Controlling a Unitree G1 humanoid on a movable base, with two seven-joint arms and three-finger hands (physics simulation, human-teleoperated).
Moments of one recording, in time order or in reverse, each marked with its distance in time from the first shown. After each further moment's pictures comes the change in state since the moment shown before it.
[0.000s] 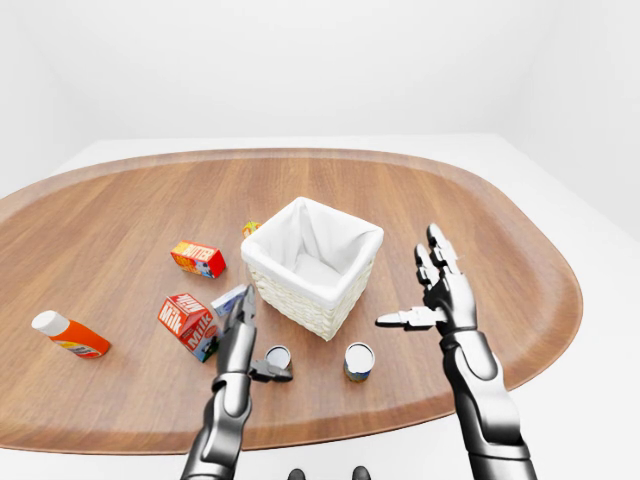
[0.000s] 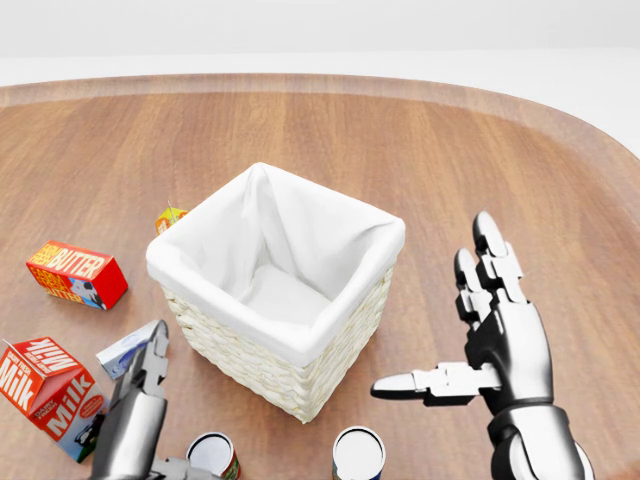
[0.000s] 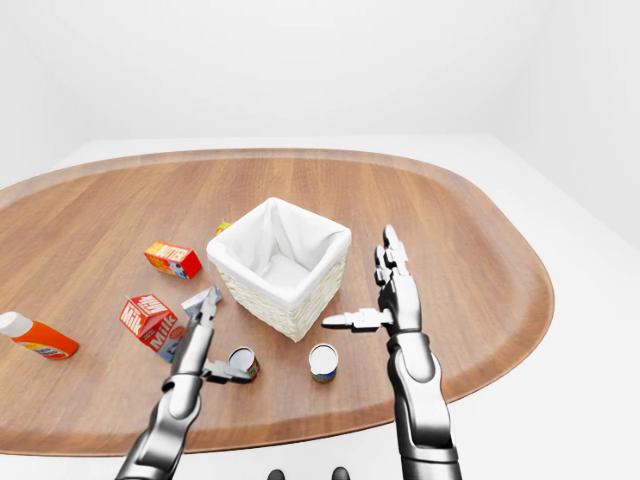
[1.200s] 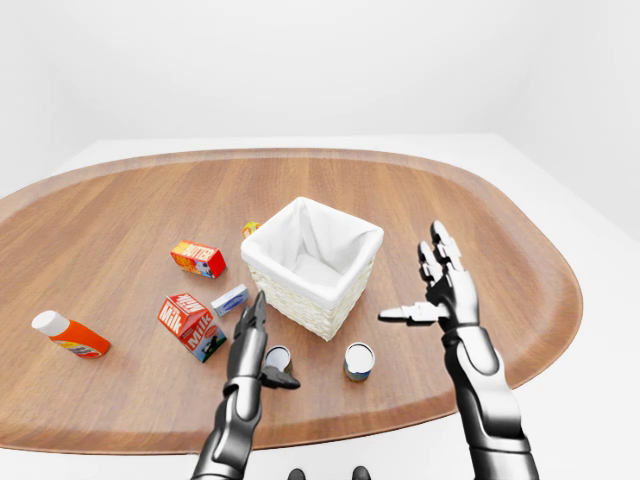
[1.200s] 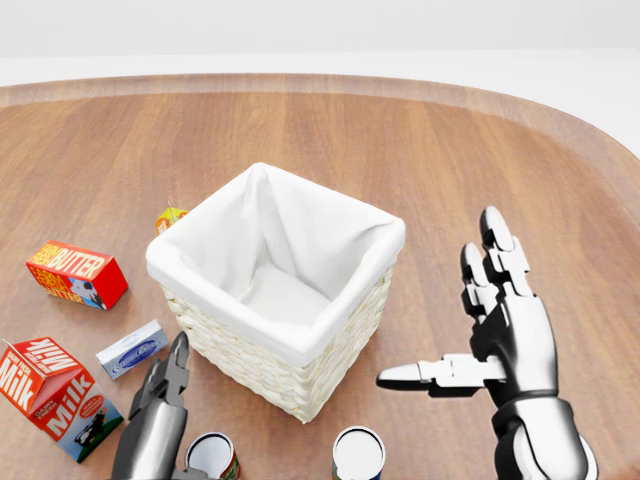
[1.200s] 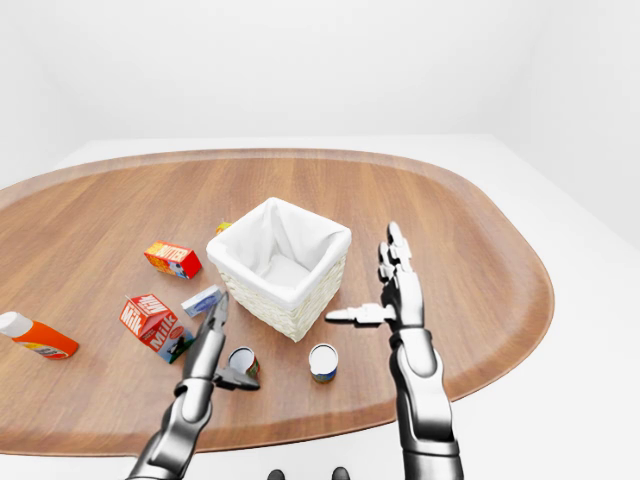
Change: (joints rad) left arm -0.008 -0.019 -0.050 0.064 0.034 0.000 0.038; right arm -0.028 -0.010 -0.019 0.023 0.012 0.000 -0.008
